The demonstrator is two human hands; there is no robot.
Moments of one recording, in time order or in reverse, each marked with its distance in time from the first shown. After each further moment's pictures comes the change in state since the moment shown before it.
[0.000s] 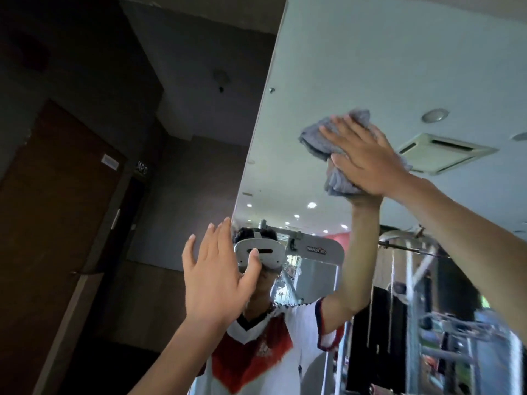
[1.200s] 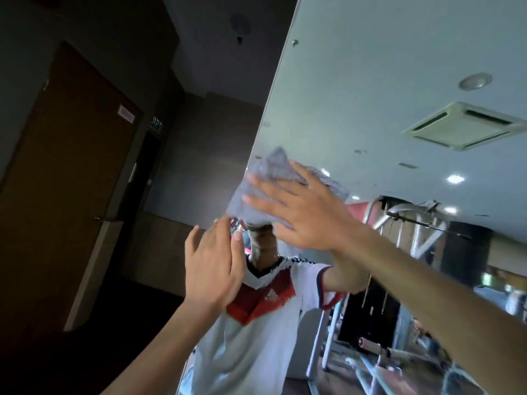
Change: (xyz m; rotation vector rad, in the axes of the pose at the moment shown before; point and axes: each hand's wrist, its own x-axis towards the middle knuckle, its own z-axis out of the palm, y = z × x) left_hand -0.061 -0.020 0.004 -0.174 -0.046 -0.108; right_hand -0.079 -0.149 0.041 -0.108 0.021 -0.574
